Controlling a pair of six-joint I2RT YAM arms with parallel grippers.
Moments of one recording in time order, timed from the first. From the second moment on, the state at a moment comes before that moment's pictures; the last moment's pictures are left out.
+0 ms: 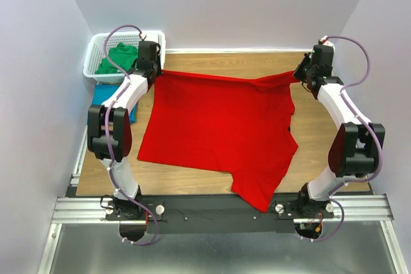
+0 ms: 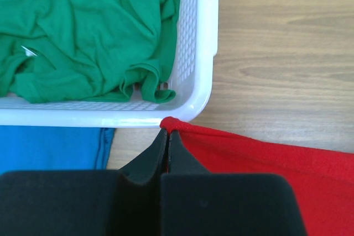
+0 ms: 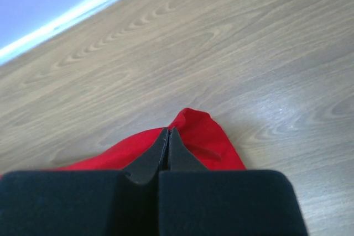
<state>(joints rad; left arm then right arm) -0.14 1.88 1.48 -0.17 -0.20 -0.10 -0.03 1.67 1.29 -0.15 0.06 0.38</state>
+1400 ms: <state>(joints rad) -0.14 1.85 1.47 -0.20 -0.27 -0.12 -0.03 1.79 1.28 -0.16 -0.12 0.48</state>
